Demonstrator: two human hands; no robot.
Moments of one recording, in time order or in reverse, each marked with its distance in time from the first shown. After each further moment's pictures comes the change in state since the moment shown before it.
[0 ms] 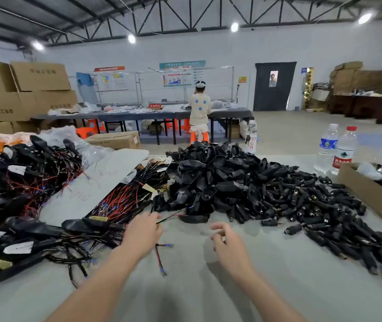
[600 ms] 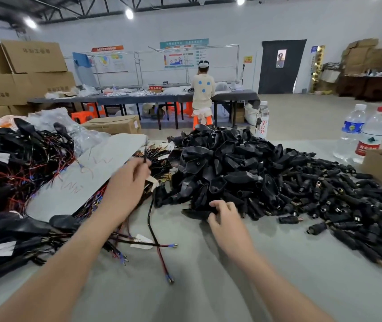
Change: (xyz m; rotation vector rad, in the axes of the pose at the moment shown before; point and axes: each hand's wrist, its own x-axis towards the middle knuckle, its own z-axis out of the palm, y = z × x) left_hand 0.050 -0.013 -0.071 -0.544 0.389 0.026; right_hand 0.067 -0.009 0.025 -0.273 0.039 -0.106
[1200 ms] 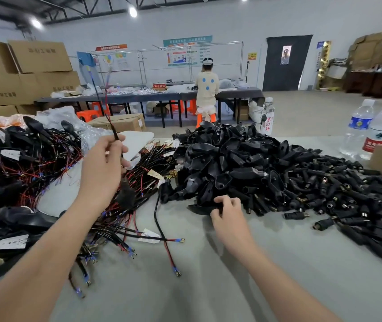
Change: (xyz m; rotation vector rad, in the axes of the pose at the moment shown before) left_hand 0.007 0.003 -0.048 -0.317 0.240 -0.050; right_hand 0.001 -0.007 0.009 0.010 0.040 0.051
